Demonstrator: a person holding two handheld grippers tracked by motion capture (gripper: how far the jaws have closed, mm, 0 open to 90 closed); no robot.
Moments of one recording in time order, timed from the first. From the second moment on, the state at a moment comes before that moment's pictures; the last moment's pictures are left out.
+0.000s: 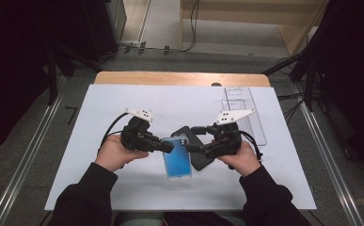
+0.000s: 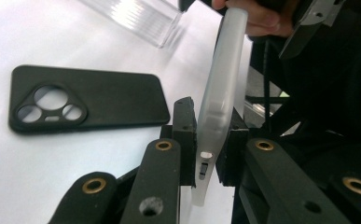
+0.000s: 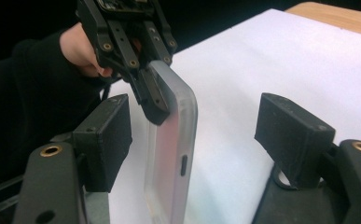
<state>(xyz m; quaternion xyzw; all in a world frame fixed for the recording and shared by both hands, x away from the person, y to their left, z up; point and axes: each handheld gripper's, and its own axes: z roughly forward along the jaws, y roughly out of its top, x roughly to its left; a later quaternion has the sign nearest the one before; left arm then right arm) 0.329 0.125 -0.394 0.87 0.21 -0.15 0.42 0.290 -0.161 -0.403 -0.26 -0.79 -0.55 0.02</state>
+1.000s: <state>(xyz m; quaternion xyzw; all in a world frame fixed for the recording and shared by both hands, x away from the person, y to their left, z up) 0.331 0.130 -0.383 0.83 0.36 -0.07 0.42 0.283 -0.141 -0.422 -0.38 -0.77 -0.51 -0.07</state>
